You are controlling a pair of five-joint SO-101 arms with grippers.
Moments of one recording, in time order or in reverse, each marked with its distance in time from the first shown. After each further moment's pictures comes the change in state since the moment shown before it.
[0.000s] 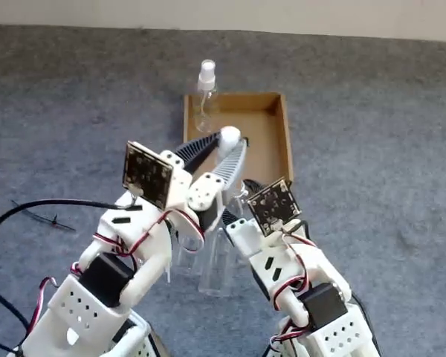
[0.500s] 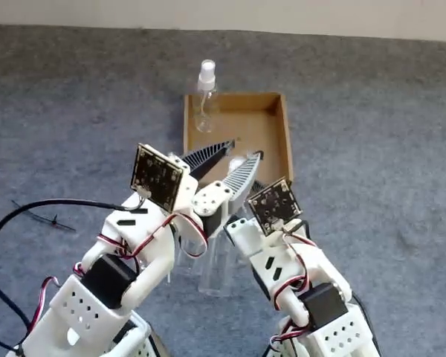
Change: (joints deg) left arm 1.6 0.0 0.3 2.5 -0.1; right arm 0.0 -0.1 0.0 0.0 -0.1
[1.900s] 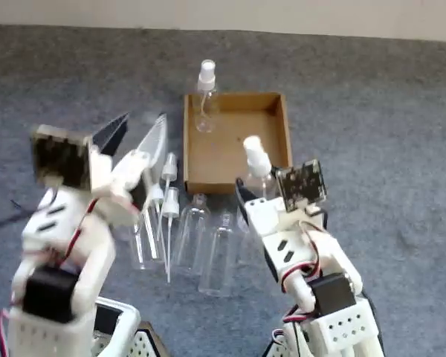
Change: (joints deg) left arm -24.6 -3.5 -14.0 20.0 -4.0; right arm 8.4 6.0 -5.9 0.0 -5.0
